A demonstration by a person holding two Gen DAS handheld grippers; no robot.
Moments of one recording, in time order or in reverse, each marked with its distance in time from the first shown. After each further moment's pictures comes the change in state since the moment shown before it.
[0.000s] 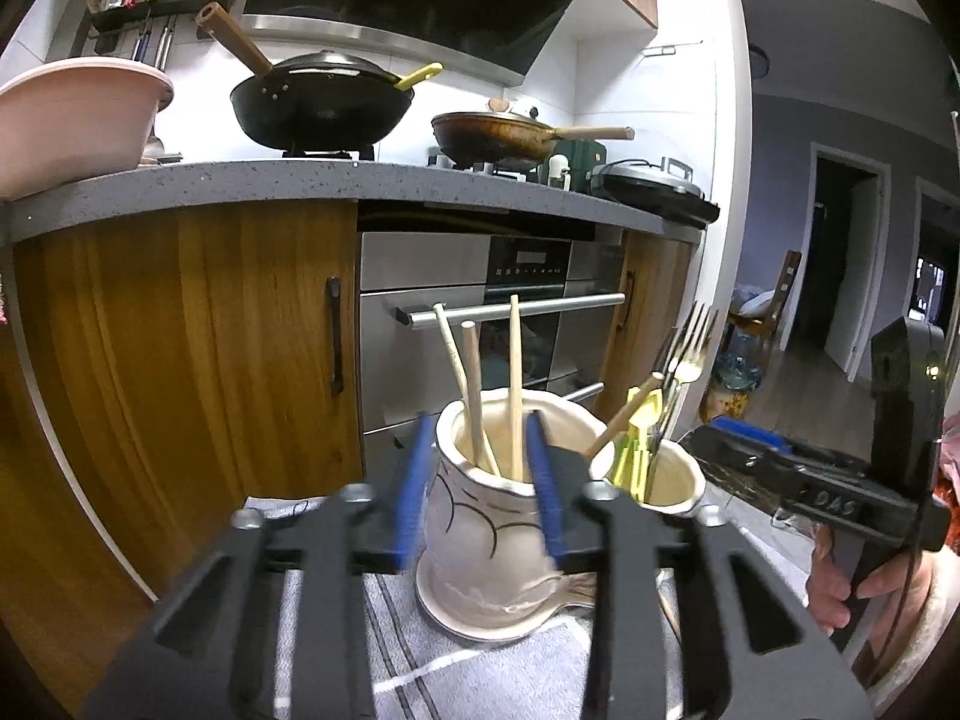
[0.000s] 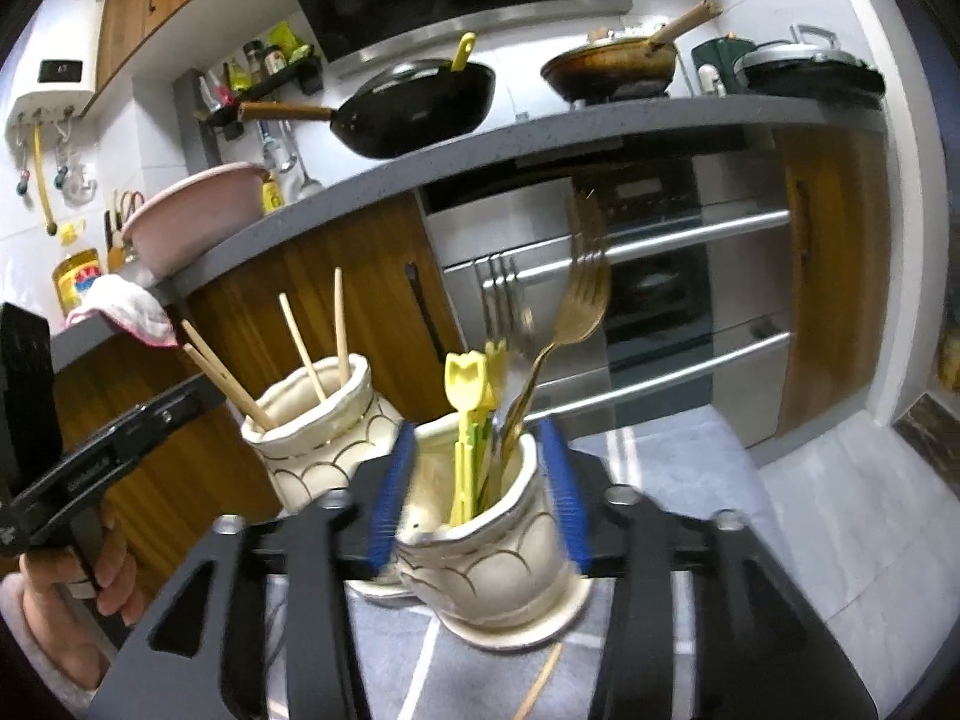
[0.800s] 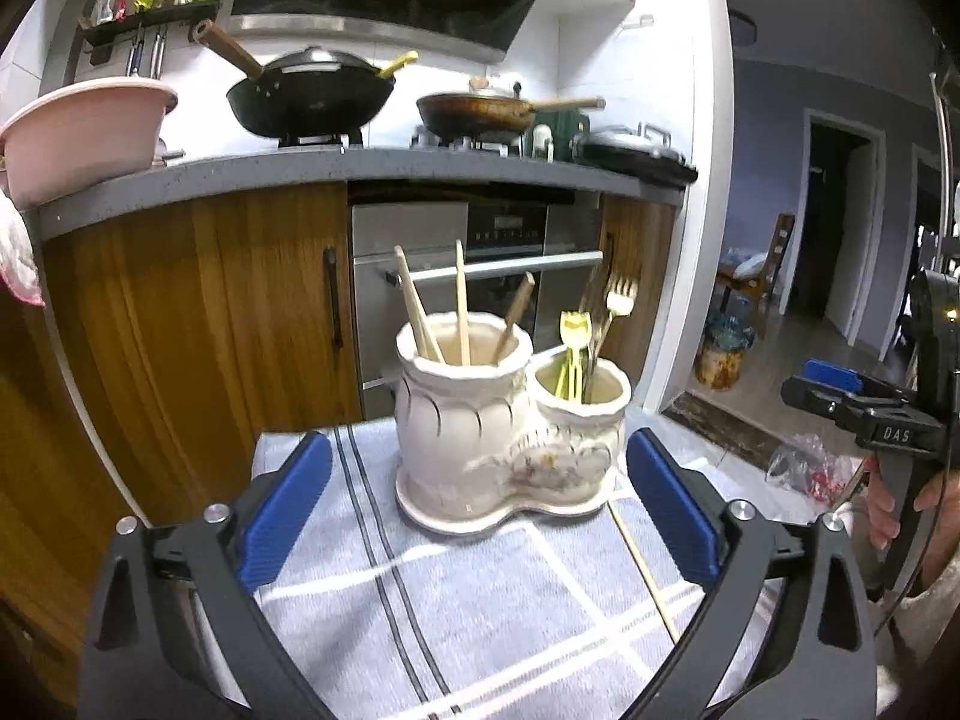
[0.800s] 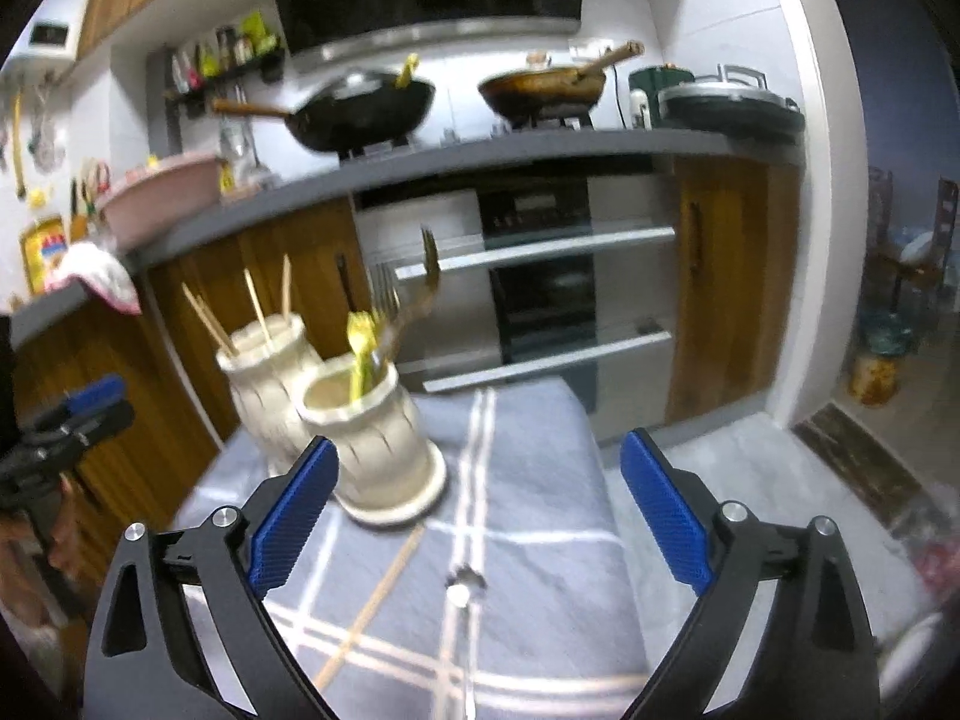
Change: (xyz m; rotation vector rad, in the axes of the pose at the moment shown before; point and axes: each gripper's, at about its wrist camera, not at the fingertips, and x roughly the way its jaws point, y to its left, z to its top) left arm -0.057 -0.037 -0.025 0.051 0.097 0.016; right arm -0.097 -0.033 -0.021 -0.081 0.096 -0.203
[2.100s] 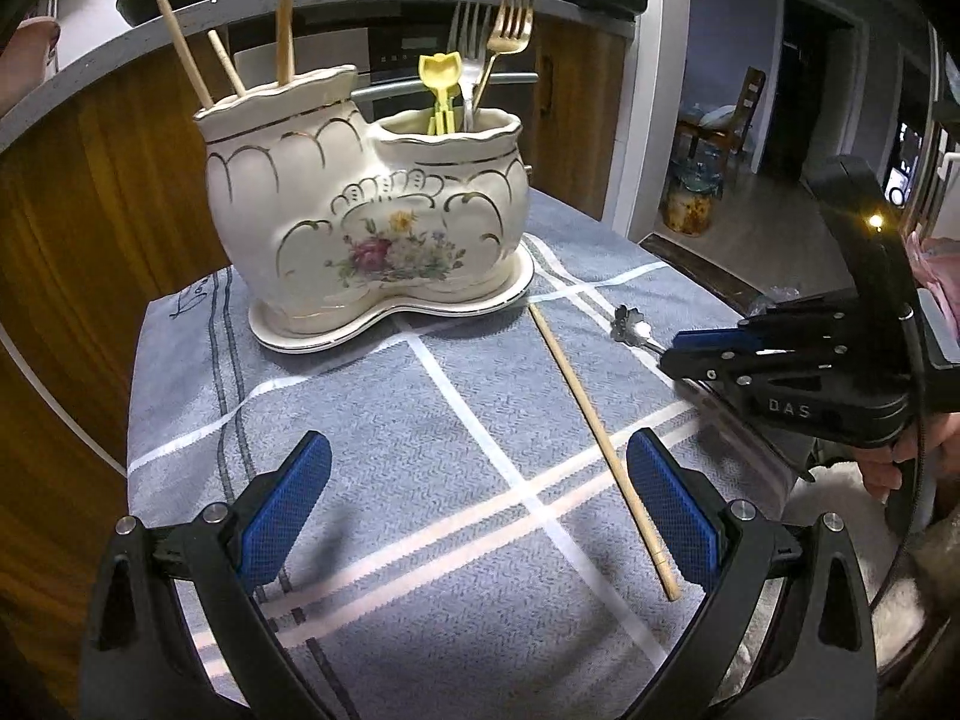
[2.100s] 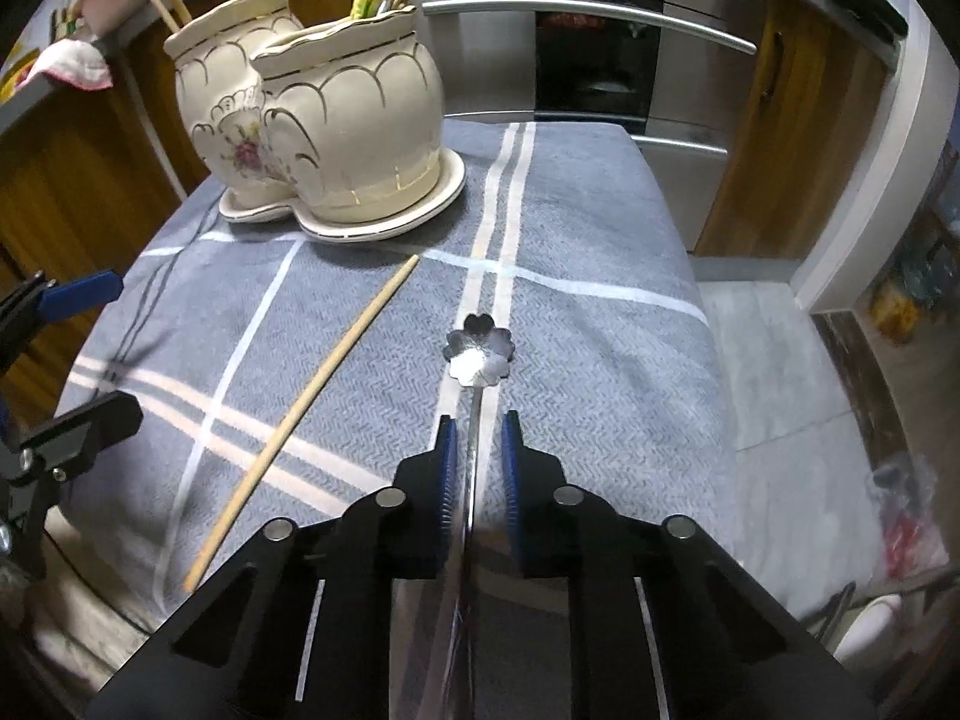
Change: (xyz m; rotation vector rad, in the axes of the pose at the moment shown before) left arm 0.064 -0.070 -0.076 0.111 0.342 -0.071; right arm 0.087 0.019 -0.074 -0.126 0.458 0.038
